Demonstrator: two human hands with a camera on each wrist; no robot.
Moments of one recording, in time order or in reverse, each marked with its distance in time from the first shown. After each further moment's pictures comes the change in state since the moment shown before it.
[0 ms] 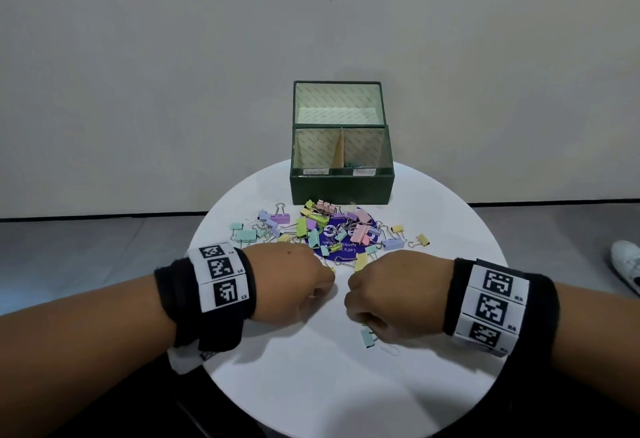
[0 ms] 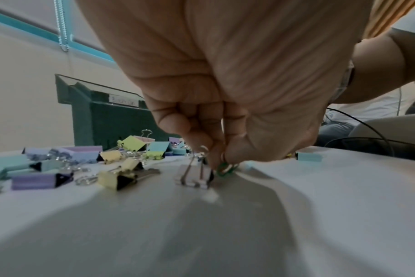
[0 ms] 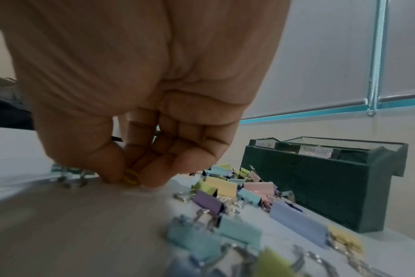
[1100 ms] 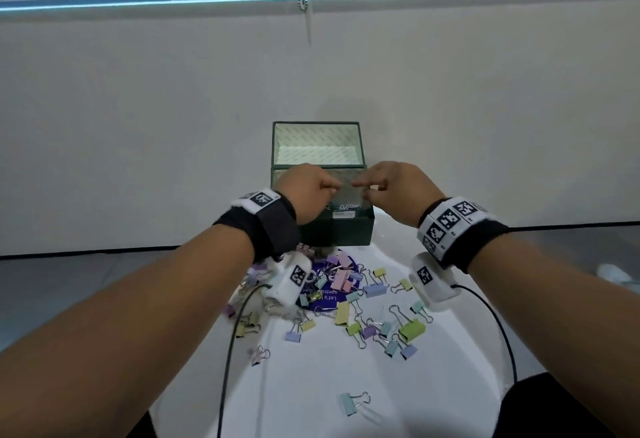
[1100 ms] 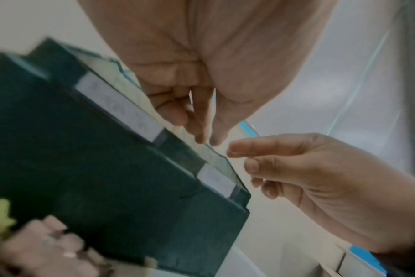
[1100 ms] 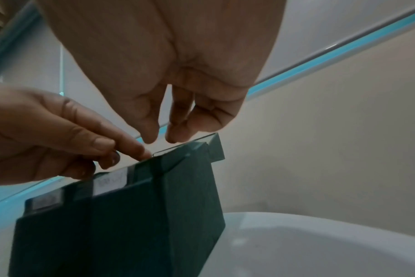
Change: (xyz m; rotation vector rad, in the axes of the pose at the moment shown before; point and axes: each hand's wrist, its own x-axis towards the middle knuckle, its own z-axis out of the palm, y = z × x) left_hand 0.122 -0.066 -0.092 -0.488 0.561 -0.387; right_hand 0.036 0.167 -0.045 0.529 0.742 0.601
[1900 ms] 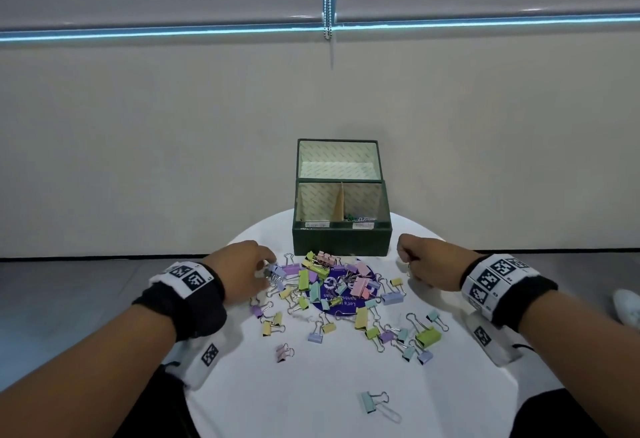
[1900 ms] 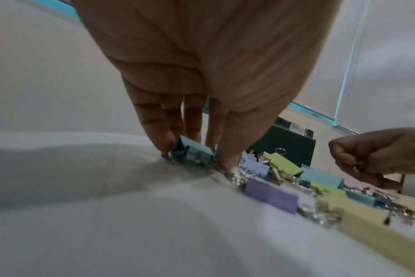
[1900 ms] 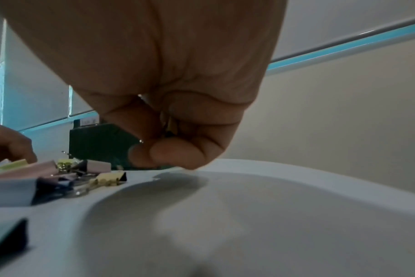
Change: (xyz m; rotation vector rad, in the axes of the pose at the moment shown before) left_hand -0.116 -0.102 -0.015 0.378 -0.270 -0.203; right_hand -0.066 0.011 0.008 -0.181 -0.492 0.205
